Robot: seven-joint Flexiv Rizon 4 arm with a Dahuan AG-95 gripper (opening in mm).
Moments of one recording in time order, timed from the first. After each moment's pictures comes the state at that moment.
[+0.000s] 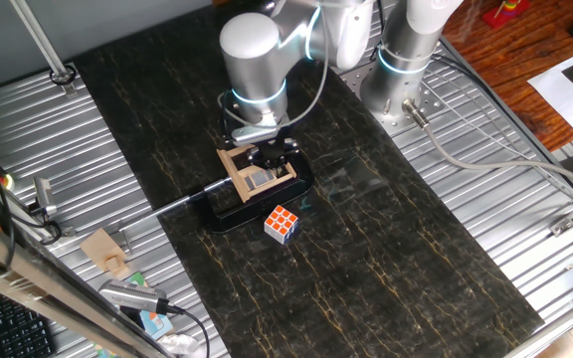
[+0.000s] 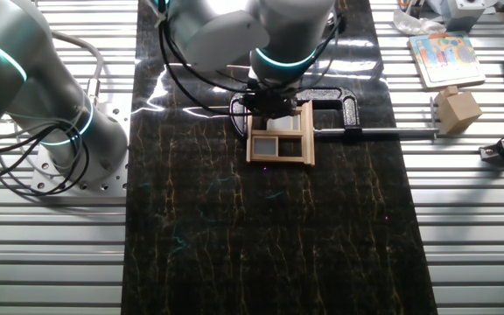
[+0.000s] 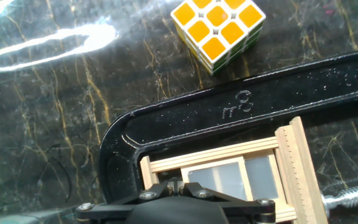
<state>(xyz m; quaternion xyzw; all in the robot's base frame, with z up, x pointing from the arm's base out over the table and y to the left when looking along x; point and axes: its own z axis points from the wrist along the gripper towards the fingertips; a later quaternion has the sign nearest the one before) 0.389 0.074 0.015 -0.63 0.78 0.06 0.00</state>
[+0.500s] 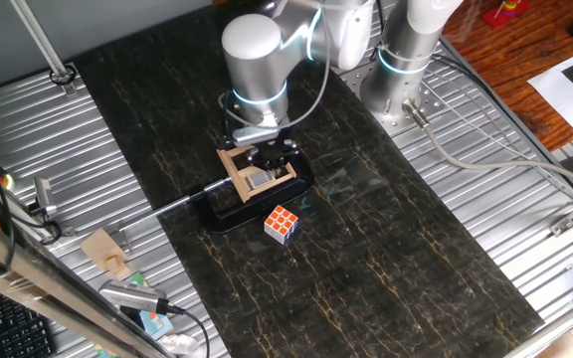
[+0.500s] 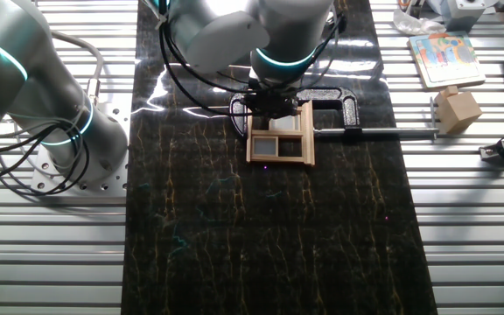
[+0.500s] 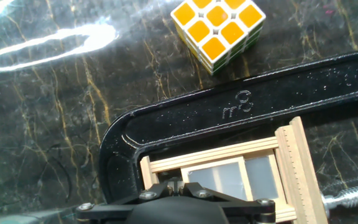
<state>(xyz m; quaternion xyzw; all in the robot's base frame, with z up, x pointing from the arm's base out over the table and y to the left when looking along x) 0.391 0.074 0.015 -0.63 0.78 0.05 0.01</state>
